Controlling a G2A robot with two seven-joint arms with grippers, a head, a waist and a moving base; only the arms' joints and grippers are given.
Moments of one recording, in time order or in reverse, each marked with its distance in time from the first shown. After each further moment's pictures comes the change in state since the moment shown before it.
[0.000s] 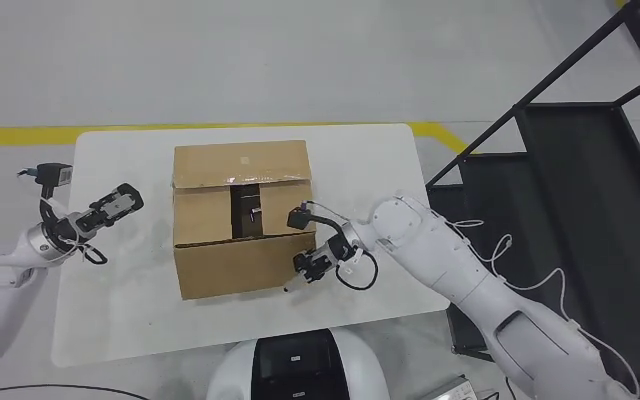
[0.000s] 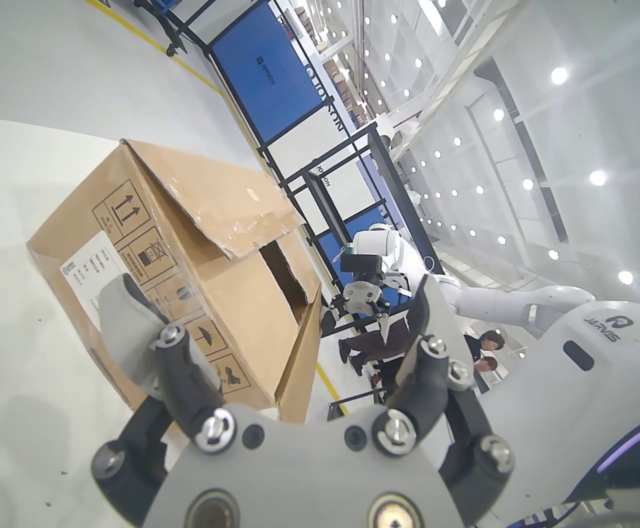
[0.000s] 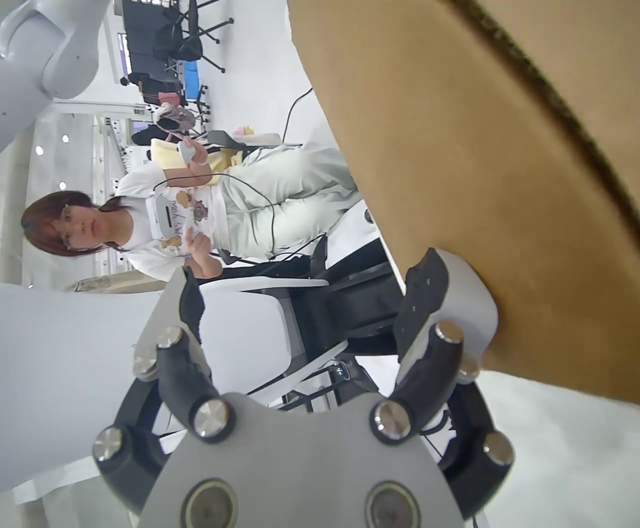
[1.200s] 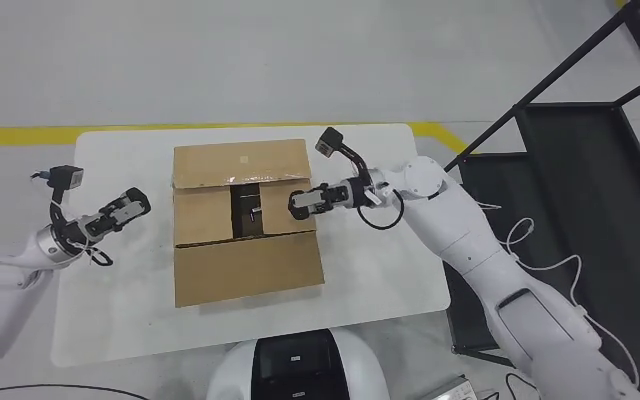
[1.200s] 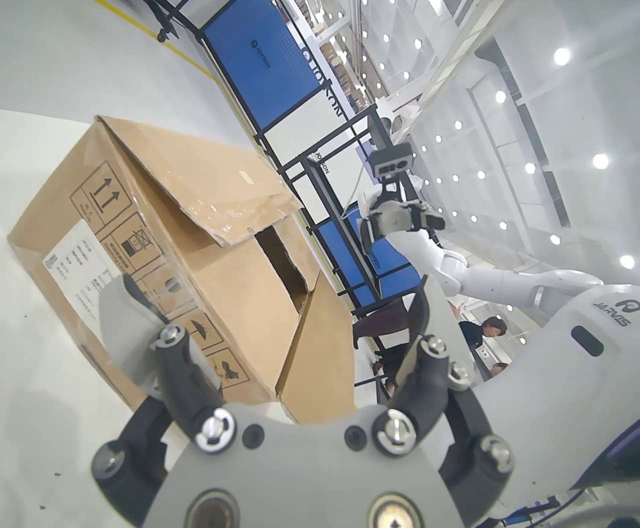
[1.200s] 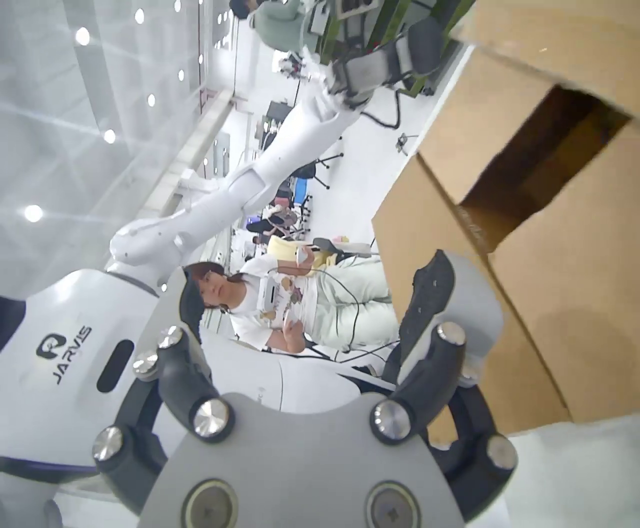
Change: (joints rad) left arm -0.037 0.022 0.103 -0.012 0.022 -0.041 0.041; right arm 0.137 -0.017 0.113 0.184 0.499 0.029 -0.012
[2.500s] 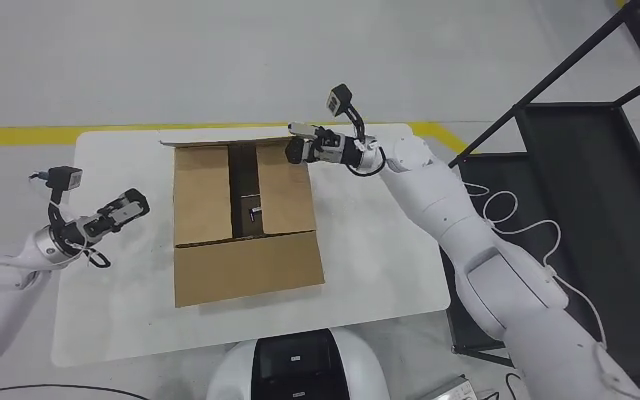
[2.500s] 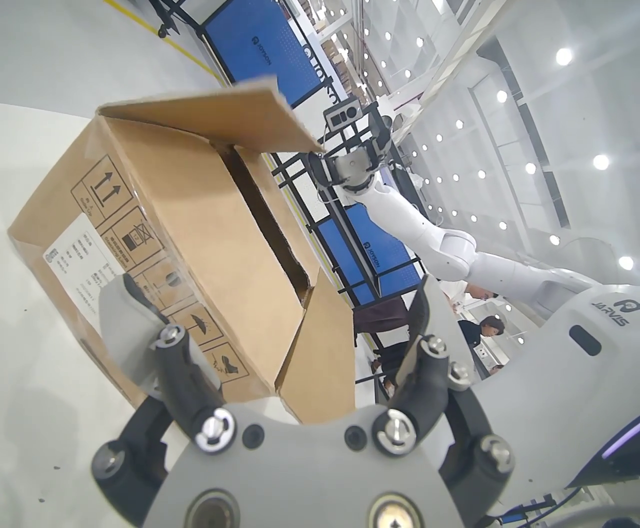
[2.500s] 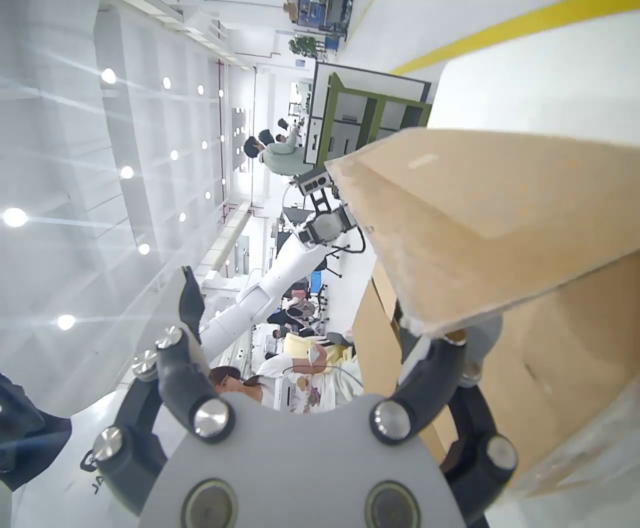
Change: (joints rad) left arm -0.010 0.012 0.023 0.004 -0.023 0.000 0.000; right arm 0.240 -0.184 -0.063 0.504 0.164 -0.145 -0.162
